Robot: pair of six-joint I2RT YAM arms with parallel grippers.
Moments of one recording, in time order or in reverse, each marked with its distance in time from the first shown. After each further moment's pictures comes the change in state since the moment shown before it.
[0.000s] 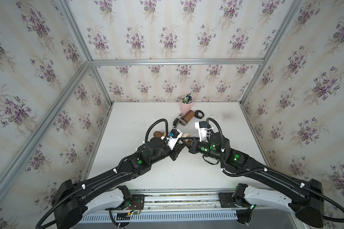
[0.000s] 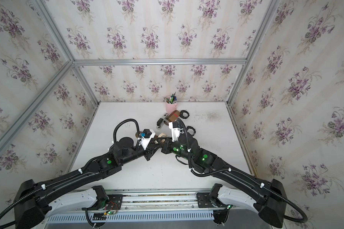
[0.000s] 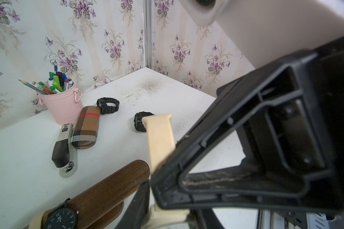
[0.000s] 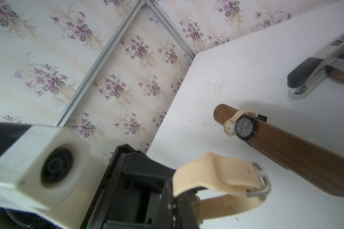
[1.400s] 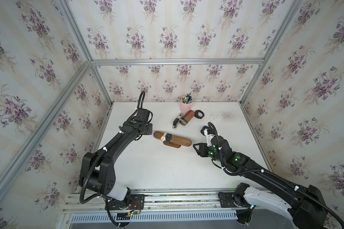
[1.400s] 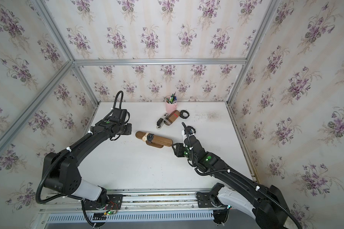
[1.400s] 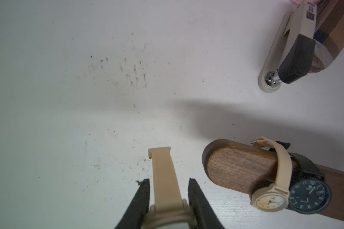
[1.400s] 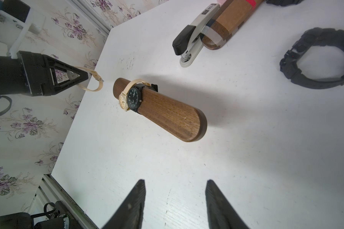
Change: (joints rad) left arm 0.614 0.494 0.493 -0.772 -0.190 -0.137; right arm -0.202 -0.035 -0.210 -0.179 0.060 -0.130
